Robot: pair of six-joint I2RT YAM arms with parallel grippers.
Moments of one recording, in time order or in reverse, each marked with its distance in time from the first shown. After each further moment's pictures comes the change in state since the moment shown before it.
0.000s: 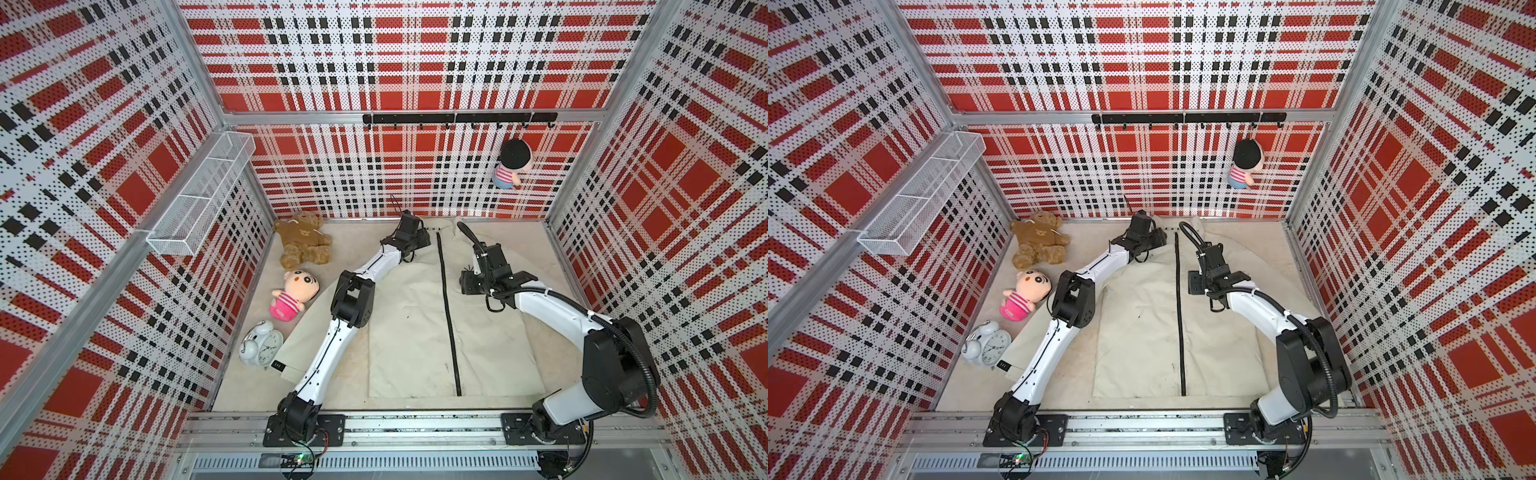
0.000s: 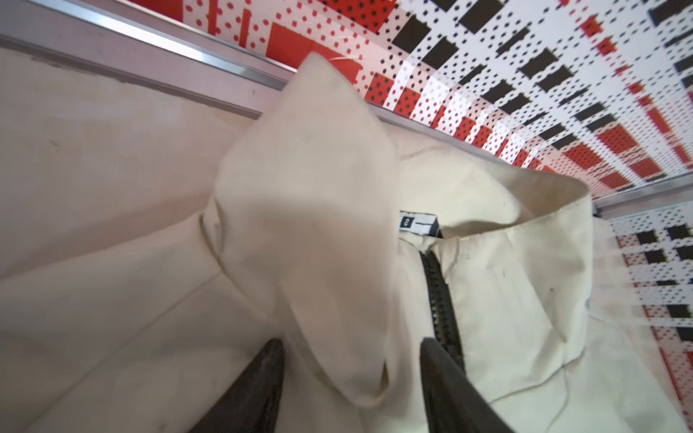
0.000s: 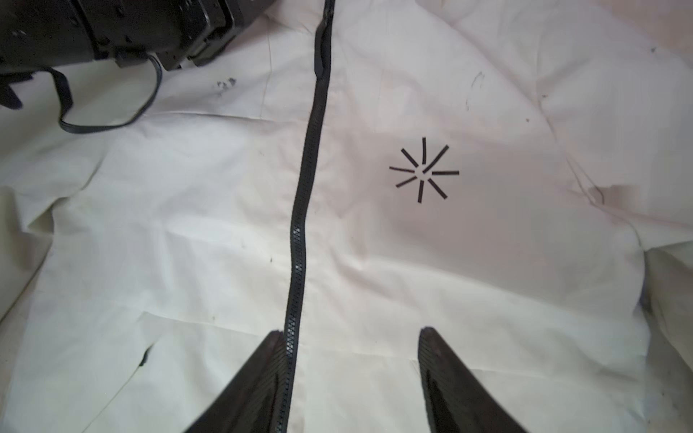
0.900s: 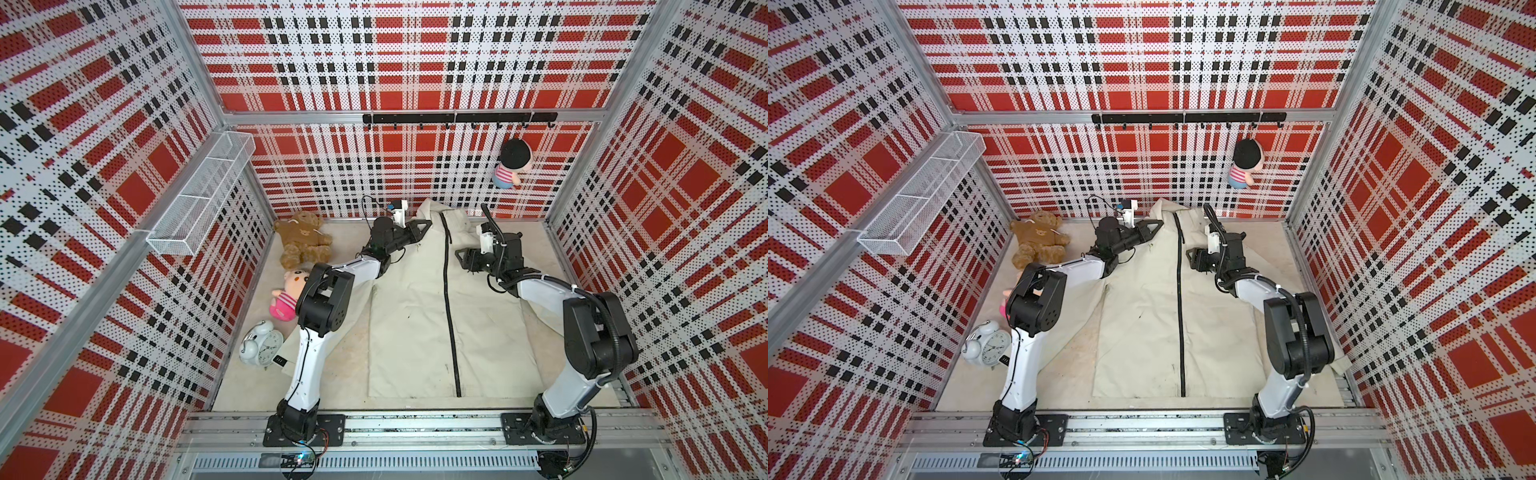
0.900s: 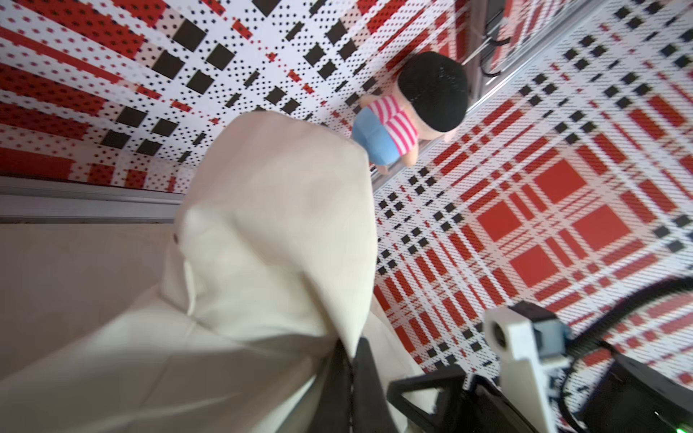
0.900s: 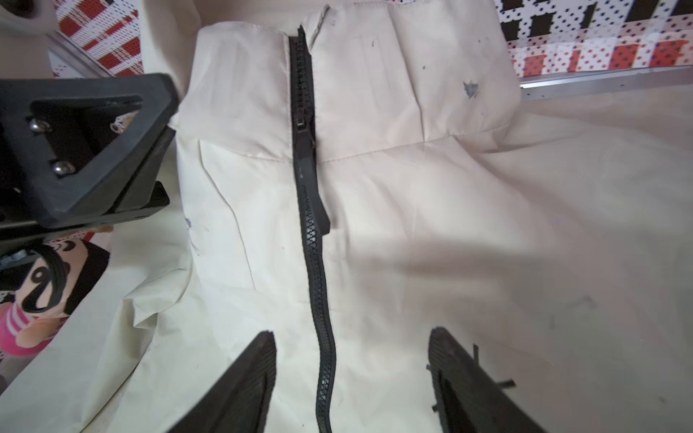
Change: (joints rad) left arm 0.068 -0.541 -0.942 1.045 0.507 -0.192; right arm -0.203 0.214 0.005 0.616 -0.455 -0.066
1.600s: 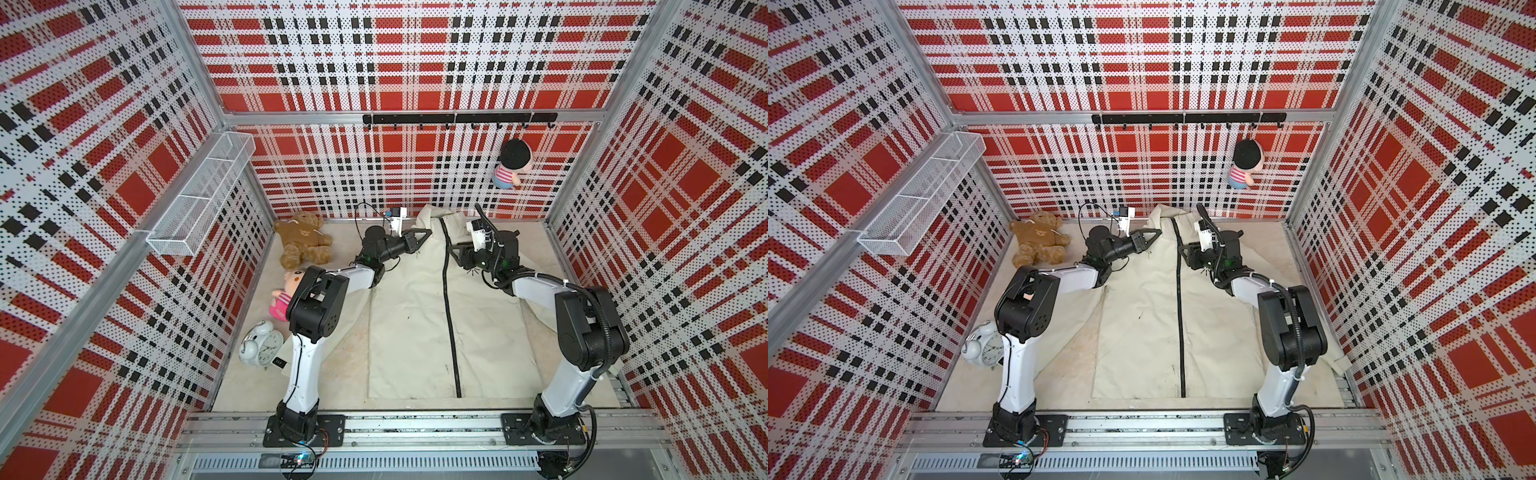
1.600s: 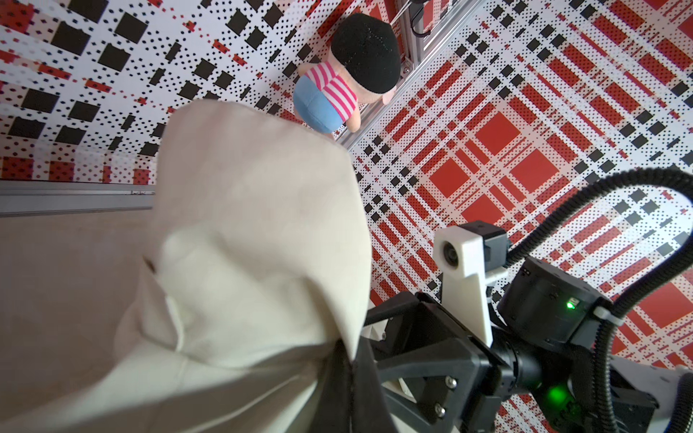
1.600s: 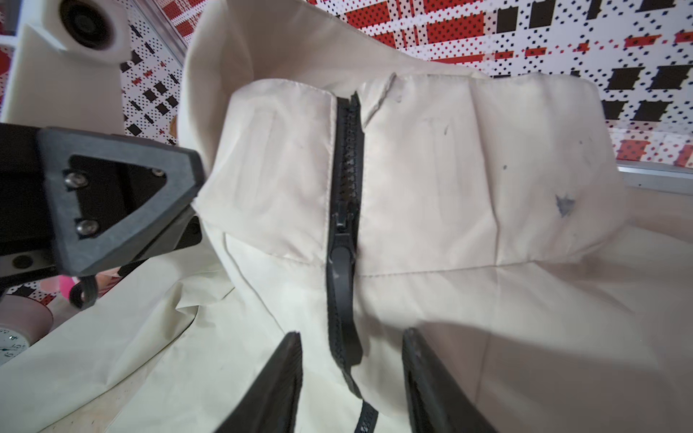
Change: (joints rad) left arm -0.007 -0.104 -0.175 0.132 0.134 0.045; right arm 0.016 0.052 0.046 0.106 -0.118 -0.091
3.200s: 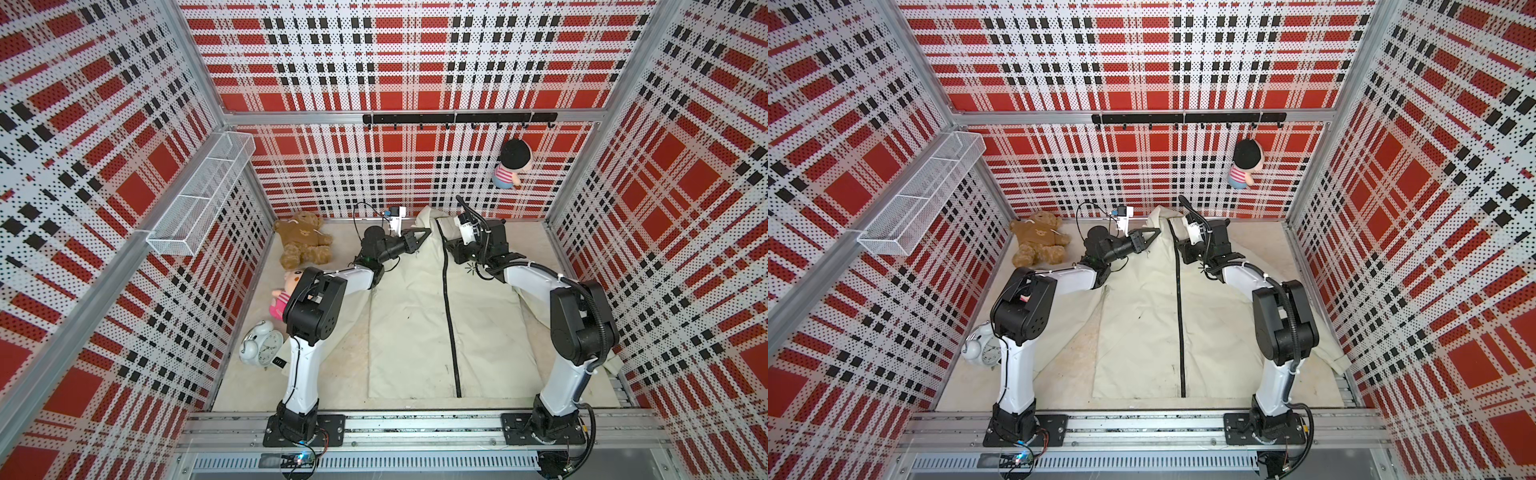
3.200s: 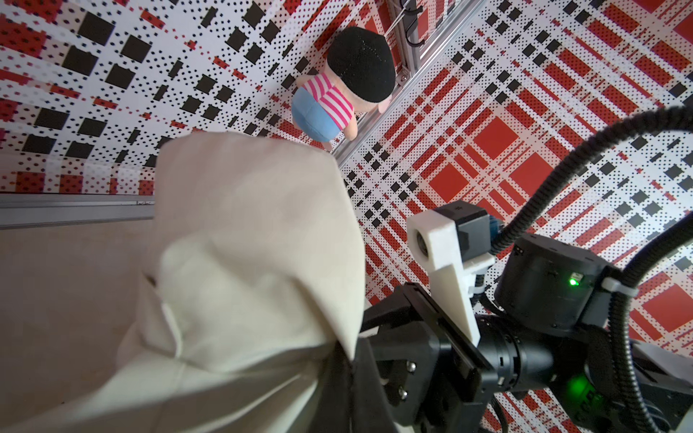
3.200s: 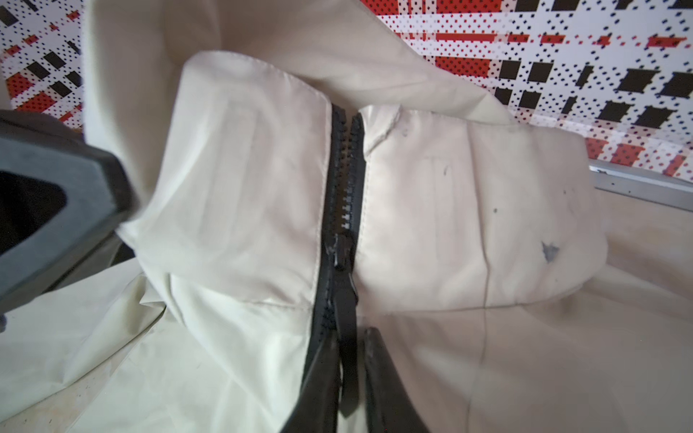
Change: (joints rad) left arm -0.007 -0.034 -0.028 0.003 -0.048 0.012; right arm 0.068 0.056 0.191 -0.264 0.109 -0.107
